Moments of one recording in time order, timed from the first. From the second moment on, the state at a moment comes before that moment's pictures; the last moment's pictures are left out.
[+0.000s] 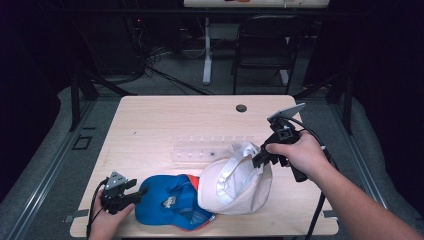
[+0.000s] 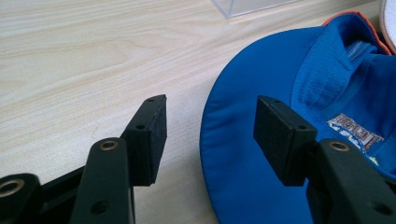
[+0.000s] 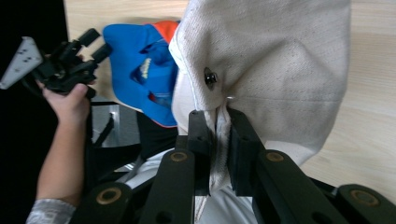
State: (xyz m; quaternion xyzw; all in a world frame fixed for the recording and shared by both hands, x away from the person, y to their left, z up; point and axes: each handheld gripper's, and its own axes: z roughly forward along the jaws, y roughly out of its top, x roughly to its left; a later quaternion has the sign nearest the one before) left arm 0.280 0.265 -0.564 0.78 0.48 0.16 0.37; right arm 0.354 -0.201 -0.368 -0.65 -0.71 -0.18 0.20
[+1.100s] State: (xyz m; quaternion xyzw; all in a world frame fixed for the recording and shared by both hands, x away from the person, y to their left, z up) left arm 0.280 0.264 -0.566 0.77 0.48 0.16 0.38; right arm 0.351 -0.212 -0.330 -0.65 -0.68 -0.25 0.23
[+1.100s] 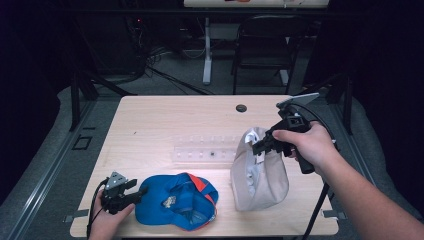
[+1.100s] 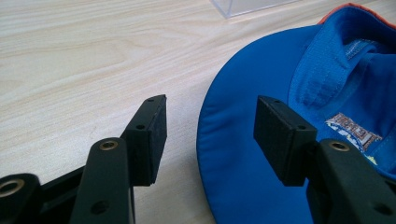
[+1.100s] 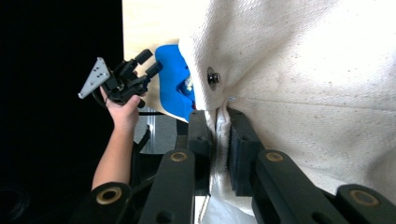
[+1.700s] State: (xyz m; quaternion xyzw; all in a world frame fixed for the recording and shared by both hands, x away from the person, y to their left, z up) left arm 0.281 0.265 -0.566 0.77 0.48 0.17 0.38; right arm 0.361 -0.212 -0.345 -0.61 -0.59 -0.37 0.36
